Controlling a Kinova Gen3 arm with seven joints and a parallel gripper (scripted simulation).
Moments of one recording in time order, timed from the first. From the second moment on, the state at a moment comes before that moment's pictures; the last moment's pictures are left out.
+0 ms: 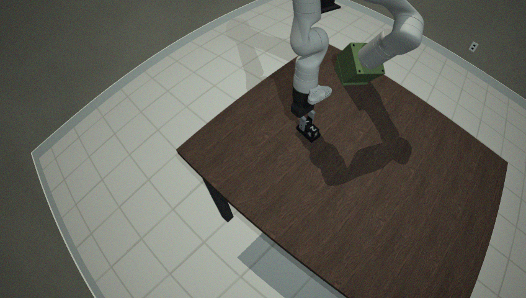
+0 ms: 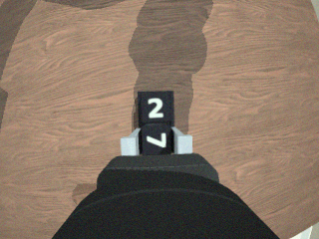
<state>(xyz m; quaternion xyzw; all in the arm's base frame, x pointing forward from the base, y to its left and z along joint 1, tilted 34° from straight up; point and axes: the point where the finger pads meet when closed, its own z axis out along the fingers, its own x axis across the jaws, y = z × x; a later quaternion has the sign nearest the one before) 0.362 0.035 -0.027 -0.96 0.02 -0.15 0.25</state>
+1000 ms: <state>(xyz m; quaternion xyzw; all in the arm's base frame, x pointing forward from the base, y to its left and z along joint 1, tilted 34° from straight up) 0.348 0.017 0.005 -0.95 0.02 -0.15 0.26</state>
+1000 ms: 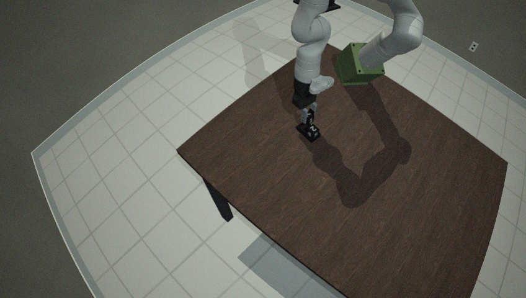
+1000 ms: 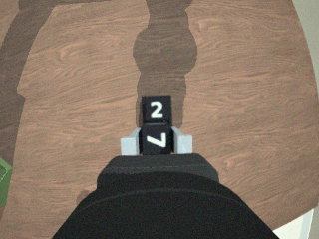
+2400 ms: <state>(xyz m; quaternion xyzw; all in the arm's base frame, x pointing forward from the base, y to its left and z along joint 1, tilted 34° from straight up) 0.333 -0.012 0.055 -0.96 0.02 -0.15 0.25</state>
